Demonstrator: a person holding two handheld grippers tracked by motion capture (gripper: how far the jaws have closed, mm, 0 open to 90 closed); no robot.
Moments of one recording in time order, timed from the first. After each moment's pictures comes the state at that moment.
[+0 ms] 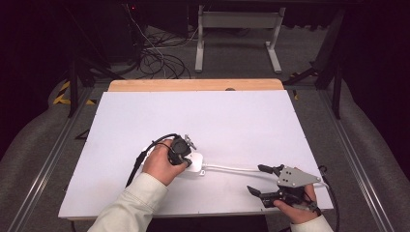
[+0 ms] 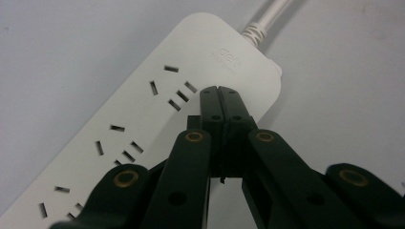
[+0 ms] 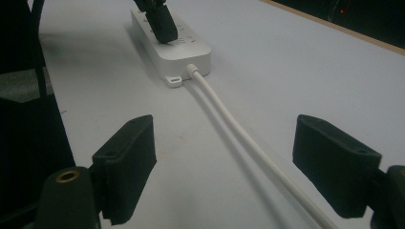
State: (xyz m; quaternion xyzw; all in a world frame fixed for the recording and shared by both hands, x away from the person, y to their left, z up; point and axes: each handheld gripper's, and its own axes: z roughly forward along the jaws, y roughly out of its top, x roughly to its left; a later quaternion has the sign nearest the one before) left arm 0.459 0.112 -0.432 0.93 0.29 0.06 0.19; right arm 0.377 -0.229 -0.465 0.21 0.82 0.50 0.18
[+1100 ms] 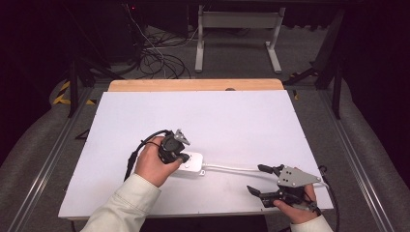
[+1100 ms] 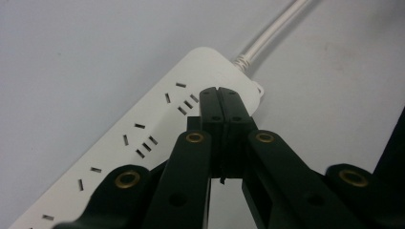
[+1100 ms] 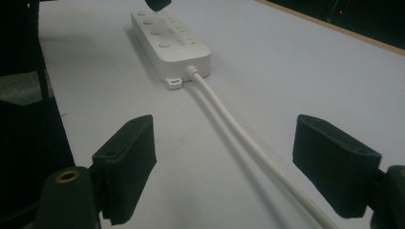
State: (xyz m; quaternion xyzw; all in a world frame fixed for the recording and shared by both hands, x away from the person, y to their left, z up) left arm 0.443 0.128 -0.398 0.91 0.30 0.08 0.26; right arm 0.378 -0.229 -0.465 0.21 0.82 0.51 0.18
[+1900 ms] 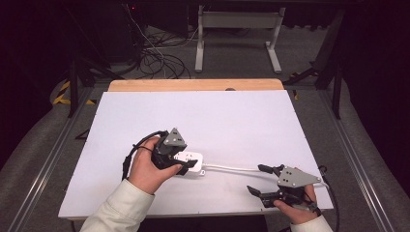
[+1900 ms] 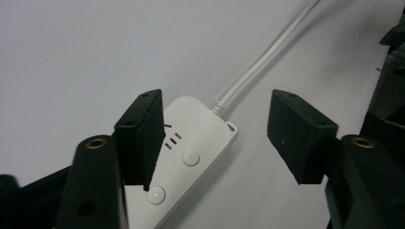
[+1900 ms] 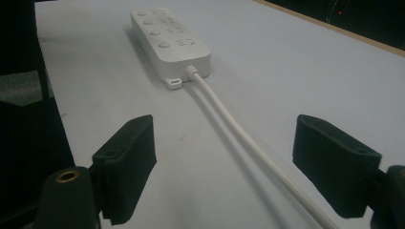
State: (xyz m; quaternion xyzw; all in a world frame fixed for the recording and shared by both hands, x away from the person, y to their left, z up) left arm 0.417 0.135 -0.377 0.88 0.28 0.12 0.36; right arm 0.377 -0.229 -0.464 0.21 0.81 0.51 0.18
